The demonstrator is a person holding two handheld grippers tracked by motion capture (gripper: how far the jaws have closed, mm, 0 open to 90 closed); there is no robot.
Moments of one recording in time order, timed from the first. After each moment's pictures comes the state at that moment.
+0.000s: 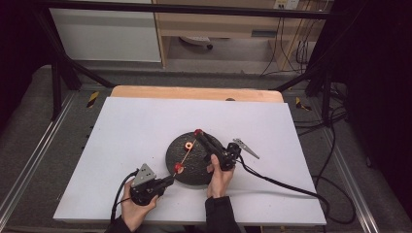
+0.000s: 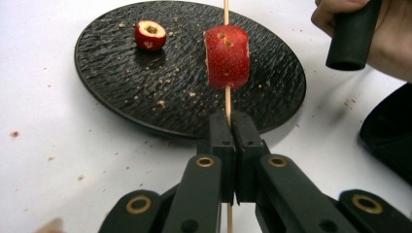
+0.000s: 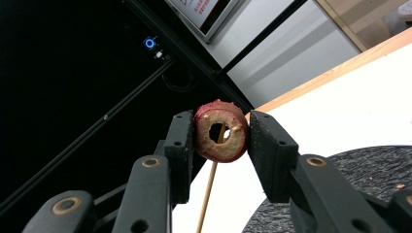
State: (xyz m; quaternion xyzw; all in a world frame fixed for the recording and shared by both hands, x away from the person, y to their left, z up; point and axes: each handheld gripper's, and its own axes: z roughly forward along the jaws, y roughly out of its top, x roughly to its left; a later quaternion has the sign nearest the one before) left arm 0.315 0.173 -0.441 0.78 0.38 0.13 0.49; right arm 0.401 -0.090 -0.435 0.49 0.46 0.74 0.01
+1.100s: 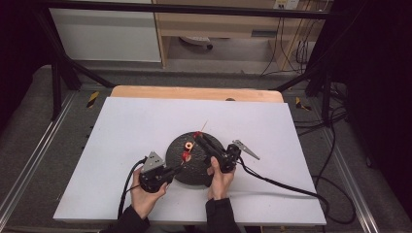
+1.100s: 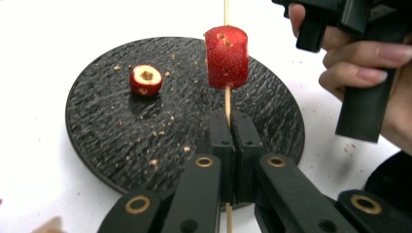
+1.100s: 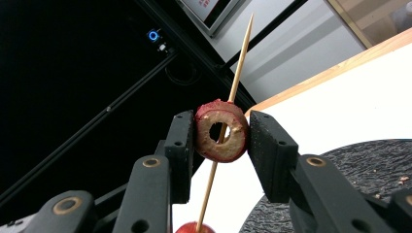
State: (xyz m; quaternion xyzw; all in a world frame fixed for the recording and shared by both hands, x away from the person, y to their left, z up) left arm 0.341 0.149 -0.417 0.77 0.38 0.13 0.49; right arm 0.395 -0.090 -0.434 0.48 0.47 0.74 0.01
